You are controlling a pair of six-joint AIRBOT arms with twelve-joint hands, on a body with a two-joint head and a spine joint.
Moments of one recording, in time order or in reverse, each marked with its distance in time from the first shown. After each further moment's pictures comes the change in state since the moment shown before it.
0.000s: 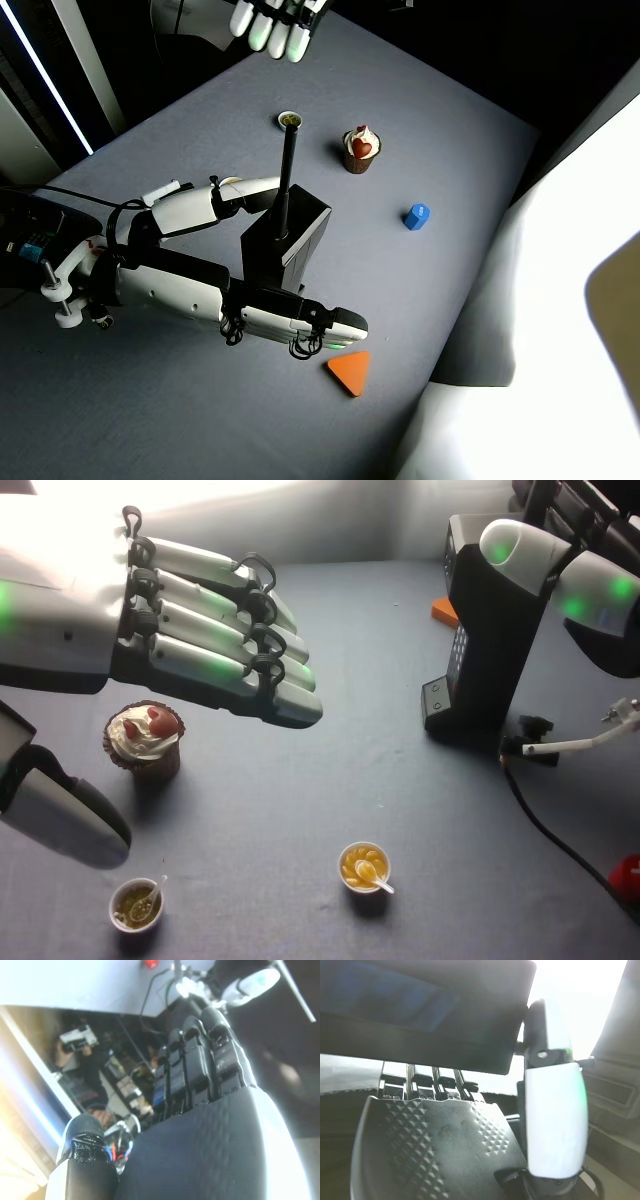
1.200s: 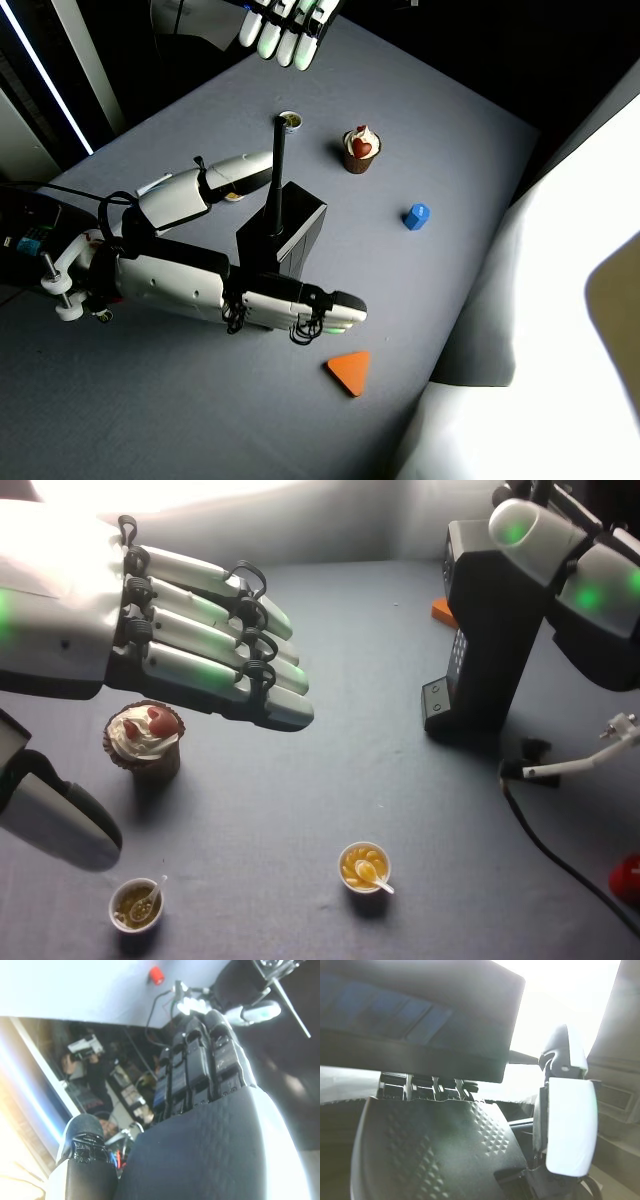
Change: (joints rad) left arm -0.018 0.005 -0.002 0.066 0.002 -0.034; right arm -0.014 0.016 -0.029 -0.063 -0.031 0.021
